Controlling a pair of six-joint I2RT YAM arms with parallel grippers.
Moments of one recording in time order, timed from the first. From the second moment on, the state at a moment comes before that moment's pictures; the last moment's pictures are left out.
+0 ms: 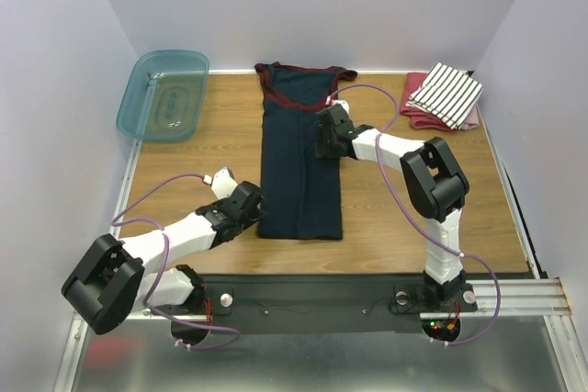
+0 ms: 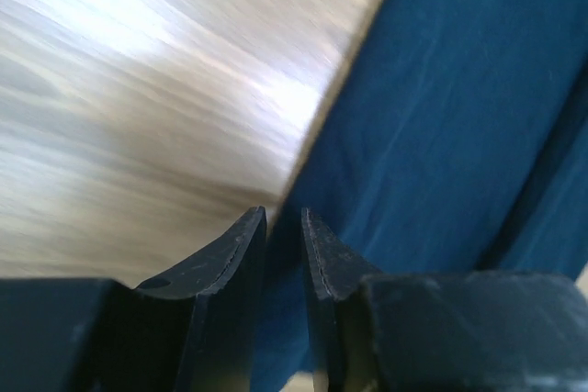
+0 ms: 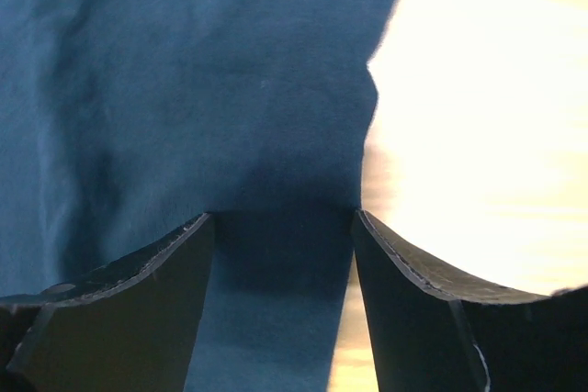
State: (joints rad) left arm -0.69 1.16 0.45 -0.22 -0.44 -1.15; right arm 0.58 2.06 1.42 -0.24 0.29 0.41
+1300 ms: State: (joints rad) left arm -1.04 1.11 0.41 -0.16 -0.30 -1.26; right arm 0.47 1.11 0.49 -0.35 -0.07 0.76
